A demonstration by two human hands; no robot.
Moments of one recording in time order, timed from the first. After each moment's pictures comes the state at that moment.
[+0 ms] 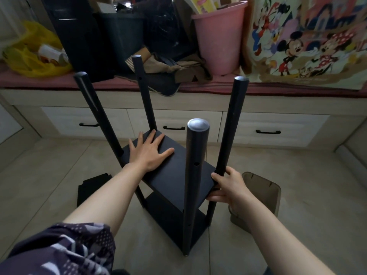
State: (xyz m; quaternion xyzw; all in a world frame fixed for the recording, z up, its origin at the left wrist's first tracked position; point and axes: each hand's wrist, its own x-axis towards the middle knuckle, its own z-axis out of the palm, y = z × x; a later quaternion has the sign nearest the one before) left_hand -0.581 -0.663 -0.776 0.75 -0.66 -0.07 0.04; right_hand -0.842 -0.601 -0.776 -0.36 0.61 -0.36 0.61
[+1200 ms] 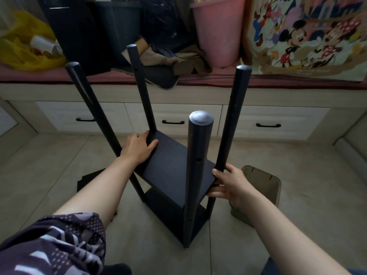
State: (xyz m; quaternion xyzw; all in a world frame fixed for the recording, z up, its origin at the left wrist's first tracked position) left_hand -0.556 -0.665 -0.777 0.78 -0.61 -0.12 0.12; right_hand -0.847 -0.603 -0.791 -0.33 0.58 -0.34 0.66
